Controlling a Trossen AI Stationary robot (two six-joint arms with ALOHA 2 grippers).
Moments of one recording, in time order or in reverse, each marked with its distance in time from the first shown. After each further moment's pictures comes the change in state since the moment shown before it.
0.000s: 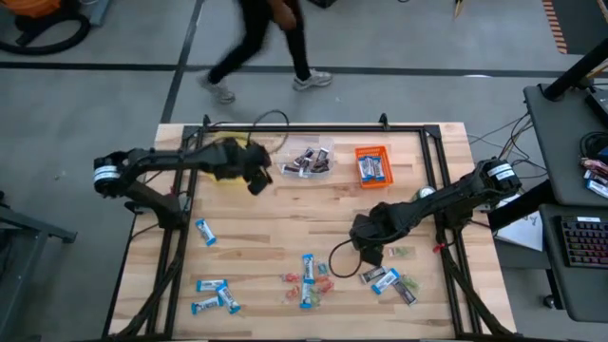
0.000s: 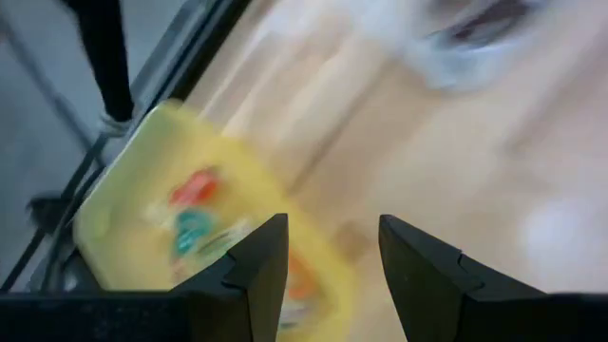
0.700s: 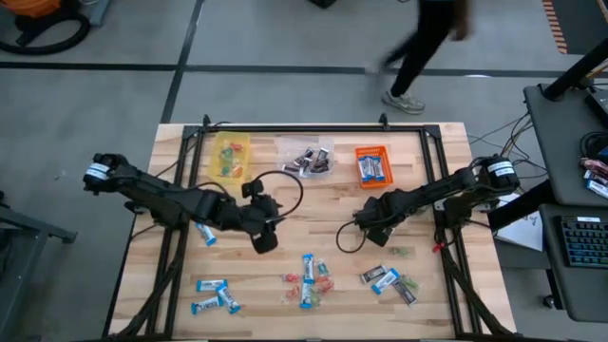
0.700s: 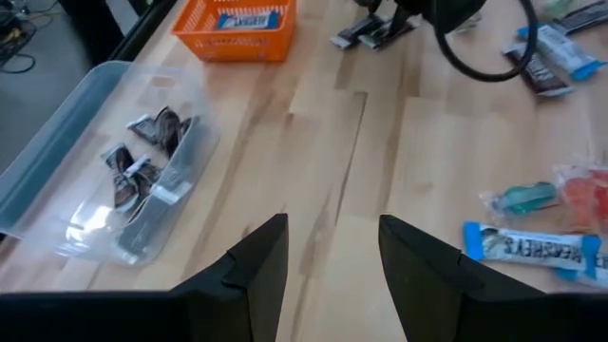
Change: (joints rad) left arm -0.560 -0.065 0.000 0.381 -0.011 -0.025; right arm -0.162 -0.004 -0.184 -0.003 0.059 0.047
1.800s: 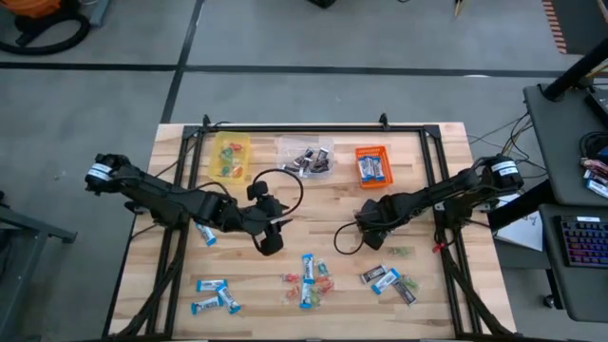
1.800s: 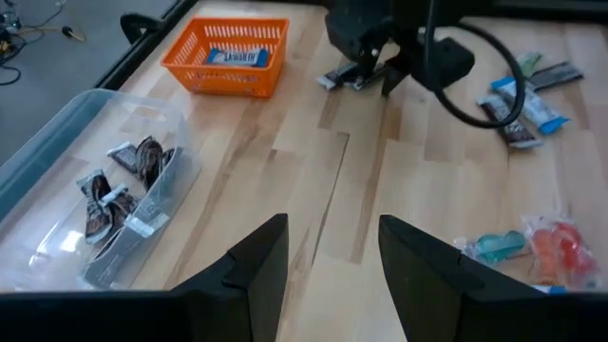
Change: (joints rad) left arm -0.004 0.024 0.000 0.126 0.002 -0.011; right arm 0.014 -0.019 -0.062 0.195 -0.044 0.056
